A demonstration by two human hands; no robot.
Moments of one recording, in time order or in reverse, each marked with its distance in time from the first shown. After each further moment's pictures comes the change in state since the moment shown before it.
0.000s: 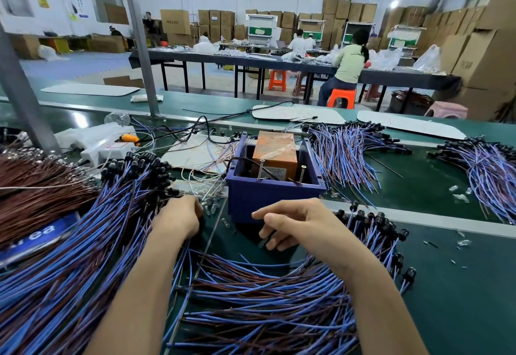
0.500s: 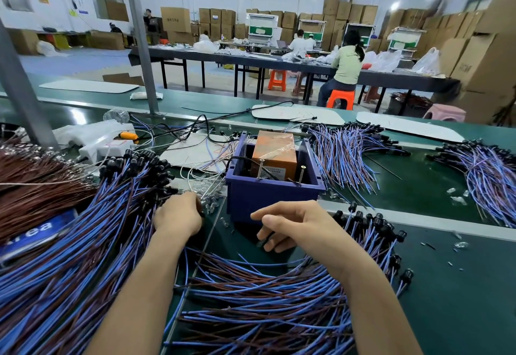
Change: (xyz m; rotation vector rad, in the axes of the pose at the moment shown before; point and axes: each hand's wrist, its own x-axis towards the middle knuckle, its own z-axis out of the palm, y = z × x) left_hand 0.001 0.006 0.008 0.021 0.139 -0.021; right_hand 0.005 0.006 0.001 0.023 -0.012 0.014
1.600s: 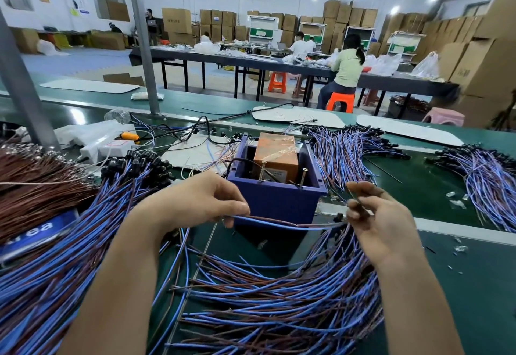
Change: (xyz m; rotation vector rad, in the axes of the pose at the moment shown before) left_hand -0.050 0.024 -0.076 -0.537 -0.487 0.551; right_hand -0.010 0.004 -0.050 0.852 0.765 -0.059
